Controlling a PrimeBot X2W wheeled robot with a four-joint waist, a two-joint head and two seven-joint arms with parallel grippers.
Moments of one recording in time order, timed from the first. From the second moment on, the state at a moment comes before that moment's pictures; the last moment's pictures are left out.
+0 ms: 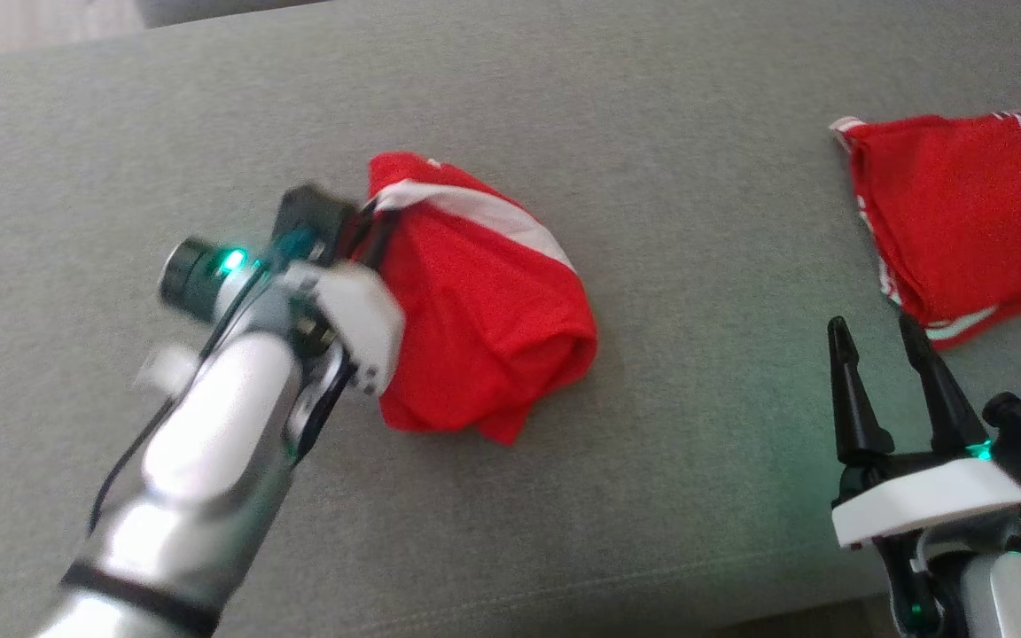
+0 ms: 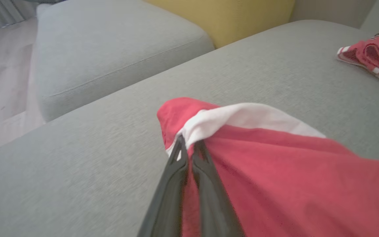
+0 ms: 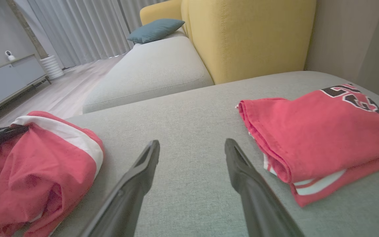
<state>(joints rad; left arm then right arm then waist) -0.65 0.17 -0.60 0.57 -0.29 0.02 0.02 0.03 -0.04 0.00 -0.07 0.25 0.12 0.03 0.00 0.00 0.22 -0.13</state>
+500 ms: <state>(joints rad) -0.18 0.39 -0.49 0.14 -0.37 0.21 0.15 0.03 -0.04 -0.01 -0.08 0.25 0.12 0.05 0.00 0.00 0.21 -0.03</state>
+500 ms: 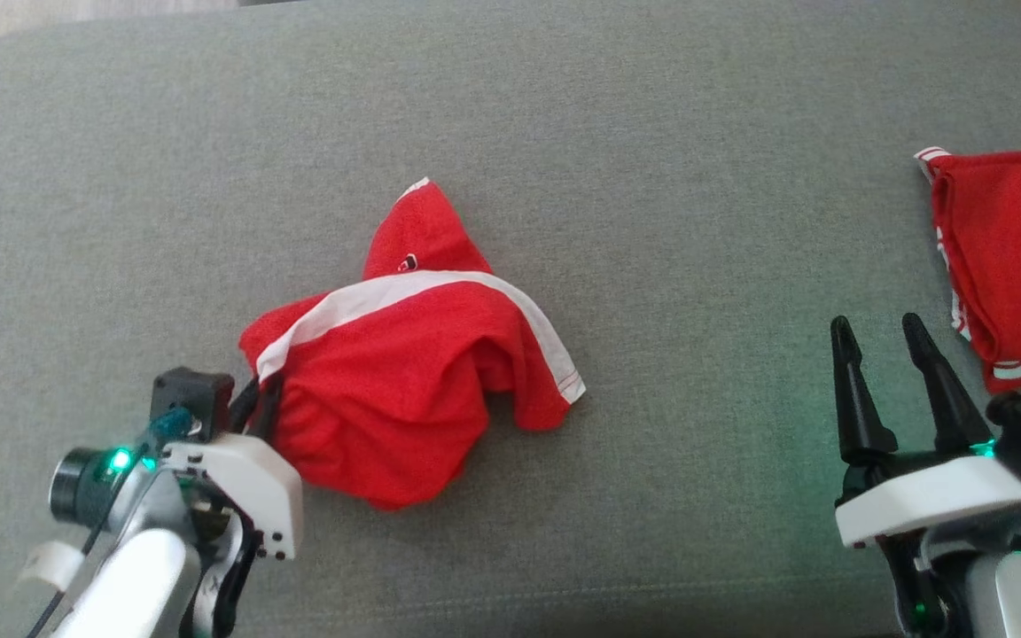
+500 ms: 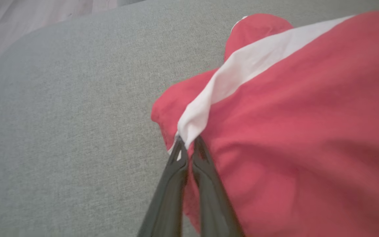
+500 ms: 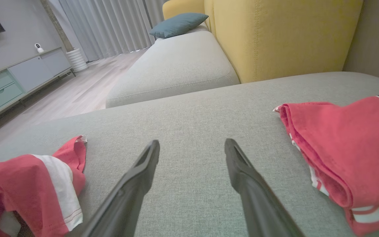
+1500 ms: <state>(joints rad) -0.07 0.31 -0.41 0.04 -0.32 0.34 -0.24 0.08 -0.04 -0.02 -0.15 0.17 0.12 0.11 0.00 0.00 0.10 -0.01</state>
